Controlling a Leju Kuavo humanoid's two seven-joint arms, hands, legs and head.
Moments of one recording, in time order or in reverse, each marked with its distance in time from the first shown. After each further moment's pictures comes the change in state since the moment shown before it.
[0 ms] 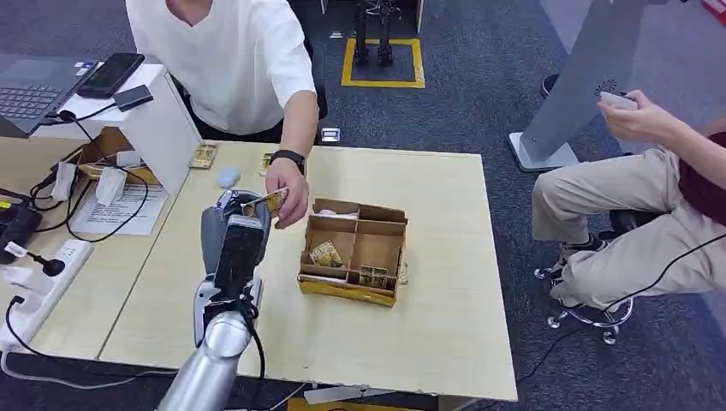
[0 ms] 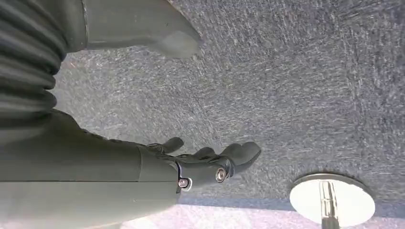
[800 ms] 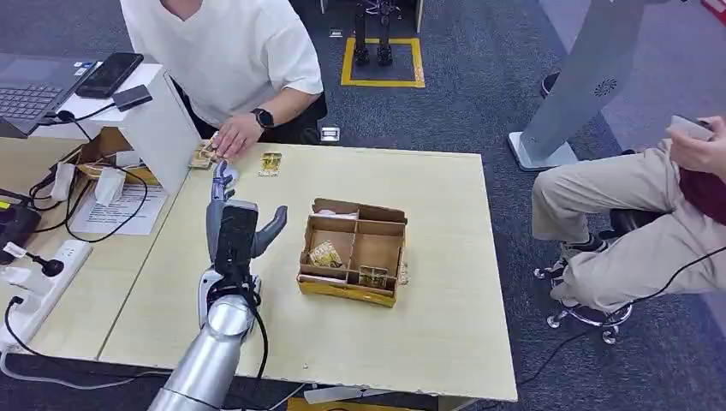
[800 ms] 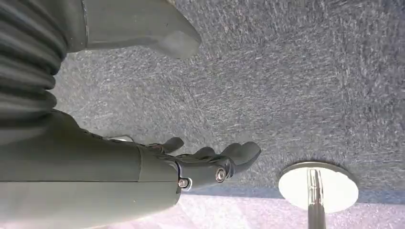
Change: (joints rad) left arm -0.046 -0.010 0.029 0.106 0.117 0.009 -0.055; right arm 0.003 -0.034 0.016 0.000 0.005 0.000 -0.011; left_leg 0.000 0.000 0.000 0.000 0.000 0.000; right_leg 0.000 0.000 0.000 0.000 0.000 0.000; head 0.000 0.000
